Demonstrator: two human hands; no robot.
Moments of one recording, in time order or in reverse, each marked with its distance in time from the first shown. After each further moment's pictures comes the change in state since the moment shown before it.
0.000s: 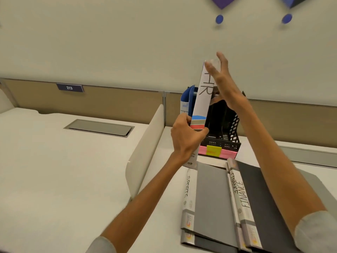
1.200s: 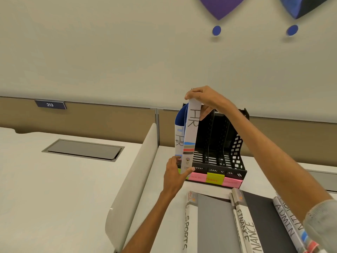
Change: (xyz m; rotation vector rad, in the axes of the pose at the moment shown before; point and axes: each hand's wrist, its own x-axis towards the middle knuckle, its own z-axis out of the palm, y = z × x) left_hand 0.034 -0.183 0.085 0.007 -0.285 -0.270; right_hand 0.155 0.049 0.003 -0.347 -0.255 0.206
